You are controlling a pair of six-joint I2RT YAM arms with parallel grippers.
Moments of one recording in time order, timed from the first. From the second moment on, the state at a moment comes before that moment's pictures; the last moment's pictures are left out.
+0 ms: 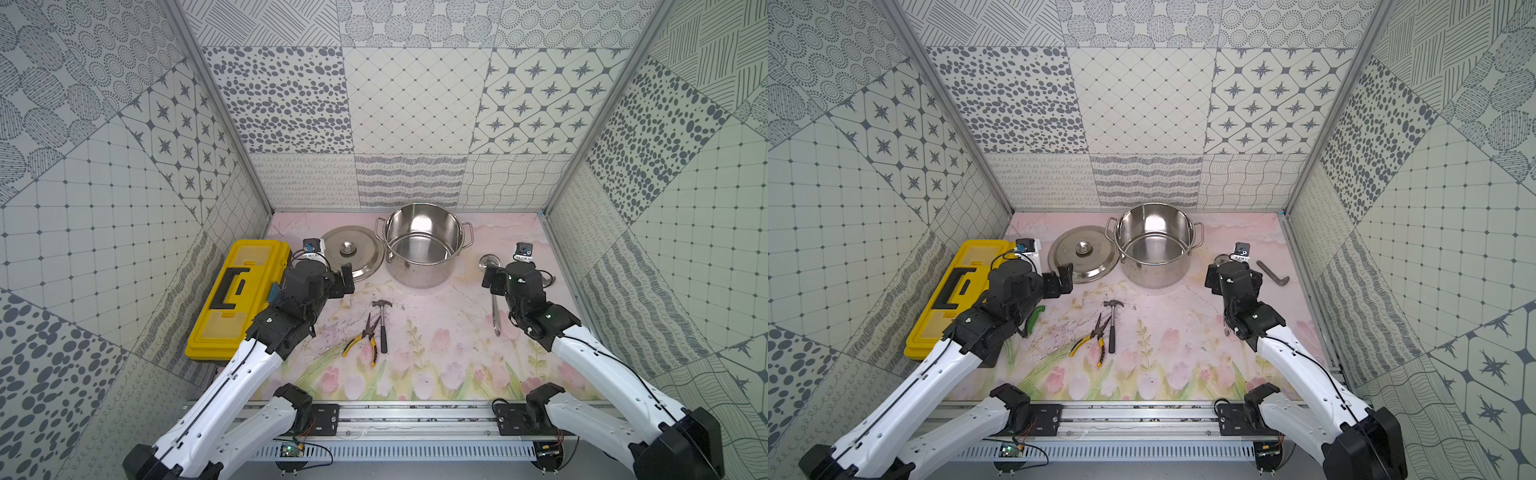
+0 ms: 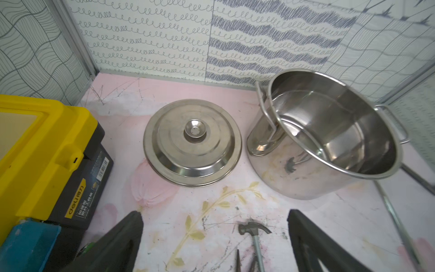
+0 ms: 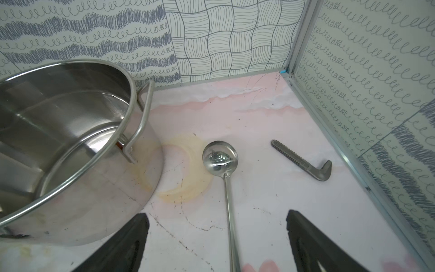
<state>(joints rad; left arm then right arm) -0.39 0.90 0.84 -0.43 -0.33 -0.27 0.42 0.99 0.67 -0.18 0.54 0.28</state>
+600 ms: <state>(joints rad) -0.11 1.43 0.45 0.31 -0.27 -0.10 0.11 1.39 0.39 0.55 0.35 0.03</state>
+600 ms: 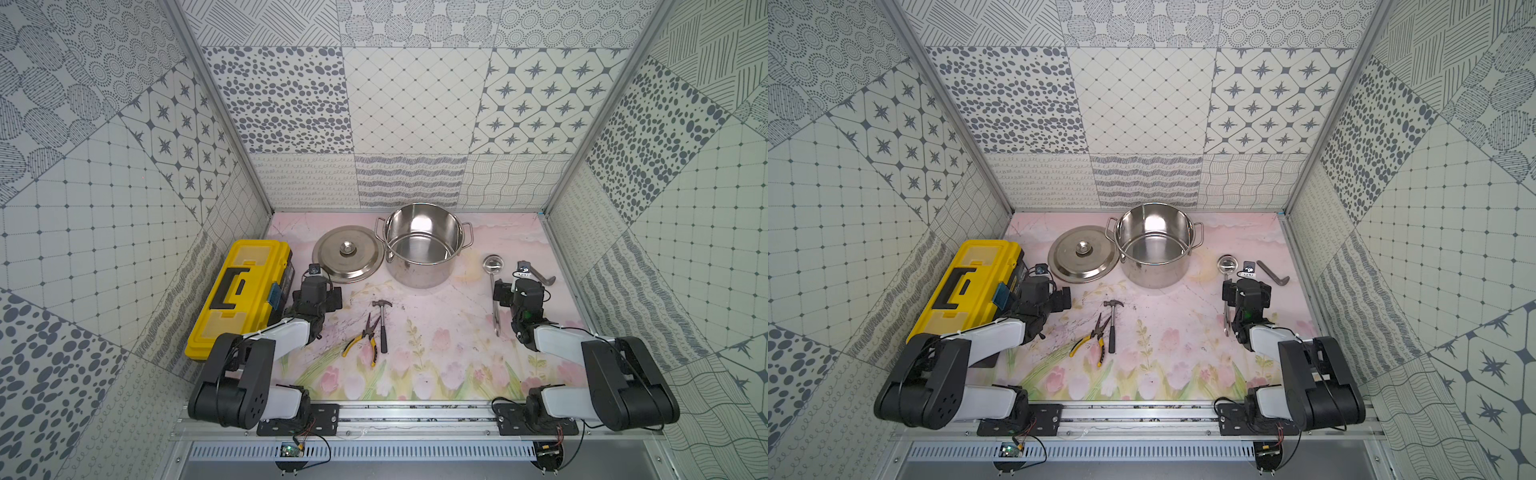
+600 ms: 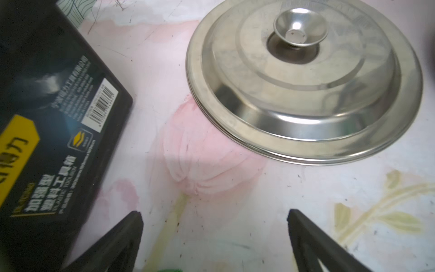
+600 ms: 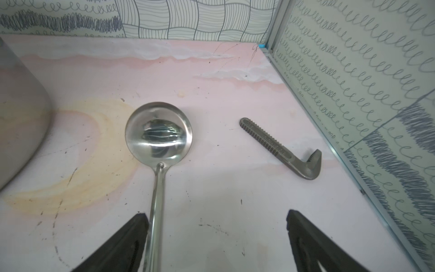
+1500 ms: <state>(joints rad) -0.06 1.57 0.40 0.70 -0.12 -0.09 0.06 1.55 0.40 0.80 0.10 0.02</state>
